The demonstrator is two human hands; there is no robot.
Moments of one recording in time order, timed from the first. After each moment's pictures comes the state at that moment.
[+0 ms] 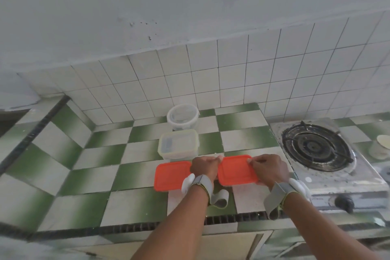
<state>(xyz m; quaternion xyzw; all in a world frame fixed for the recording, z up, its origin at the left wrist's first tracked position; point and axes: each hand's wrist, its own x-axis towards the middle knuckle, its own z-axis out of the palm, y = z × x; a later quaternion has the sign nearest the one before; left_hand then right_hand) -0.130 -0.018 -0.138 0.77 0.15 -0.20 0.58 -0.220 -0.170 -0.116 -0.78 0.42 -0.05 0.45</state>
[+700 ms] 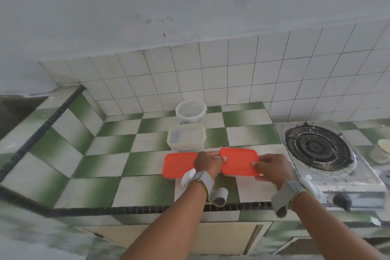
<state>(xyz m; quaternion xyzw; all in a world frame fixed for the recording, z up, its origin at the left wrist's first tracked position) -0.152 0.002 -0.125 0.79 0.10 -0.22 0.57 -0.246 -0.165 -0.103 -0.74 0.39 0.01 0.55</state>
